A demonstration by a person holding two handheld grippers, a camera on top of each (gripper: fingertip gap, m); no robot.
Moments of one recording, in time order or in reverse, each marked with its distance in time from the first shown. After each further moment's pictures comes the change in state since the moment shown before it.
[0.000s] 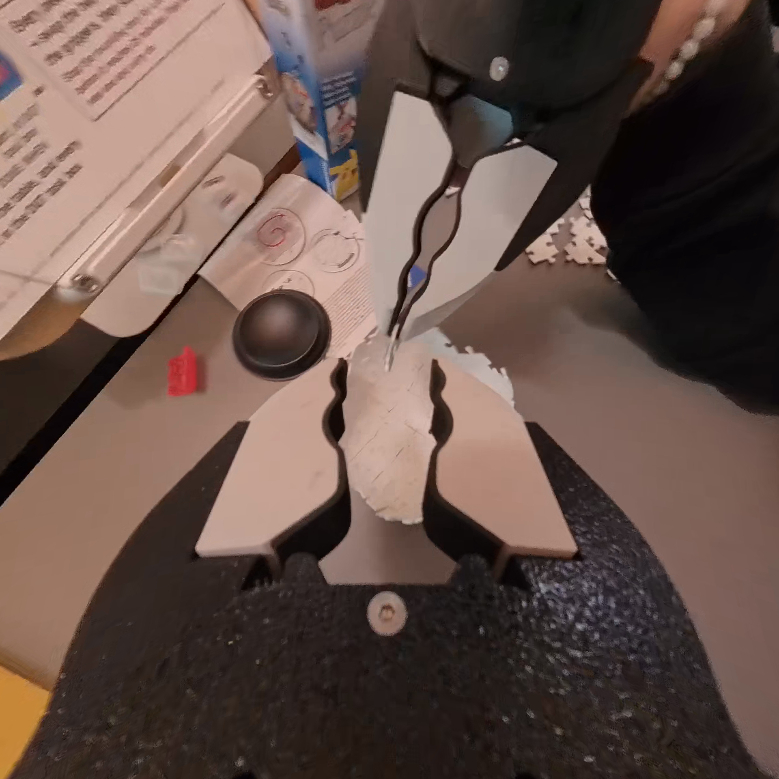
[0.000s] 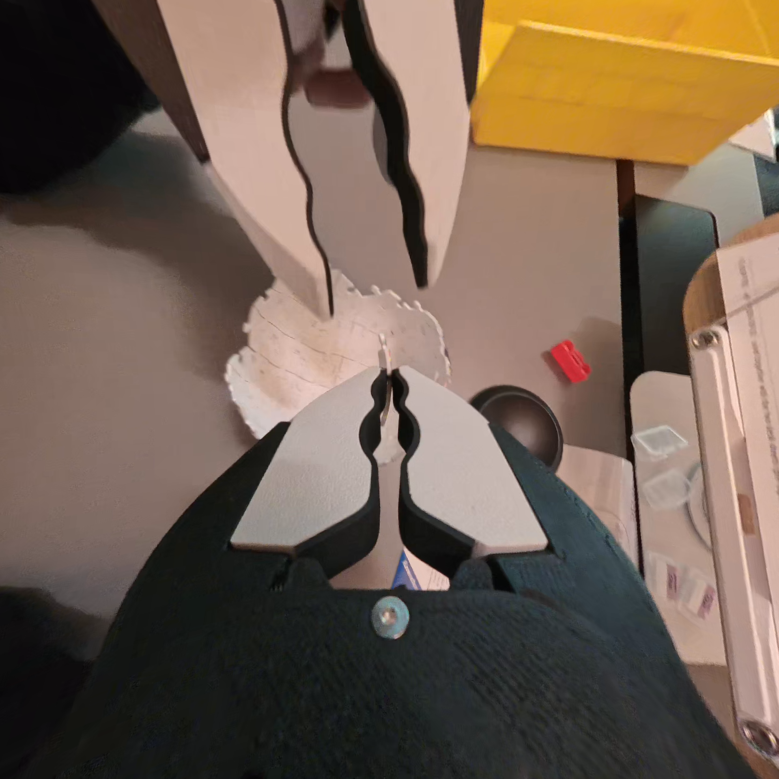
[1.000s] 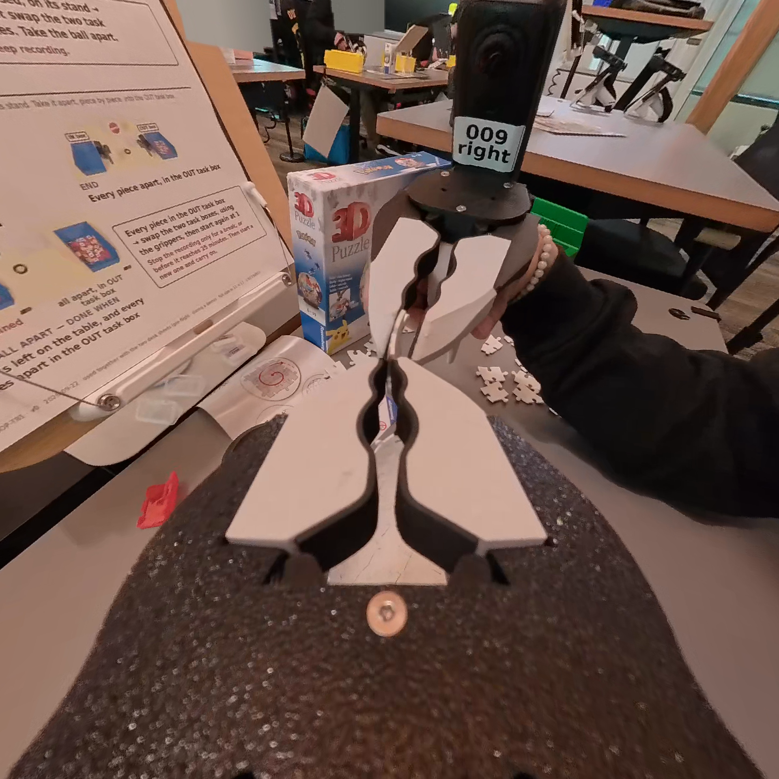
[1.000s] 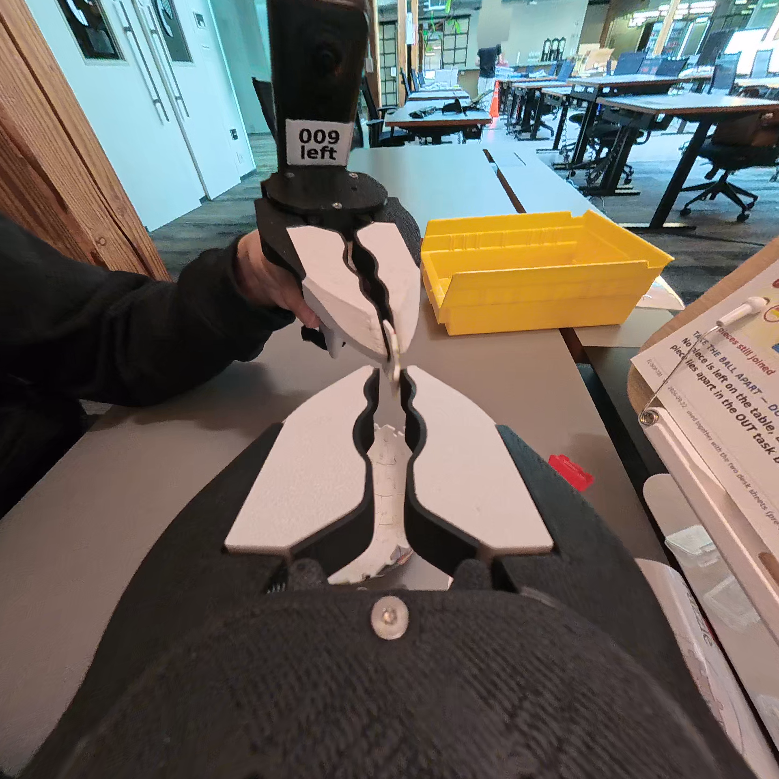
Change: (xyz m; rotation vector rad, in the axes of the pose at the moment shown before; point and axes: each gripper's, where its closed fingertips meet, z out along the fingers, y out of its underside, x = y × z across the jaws) left arm -0.011 -0.051 -0.014 0.461 0.125 -0.059; right arm 0.018 -0.049 -0.043 0.560 -0.027 0.162
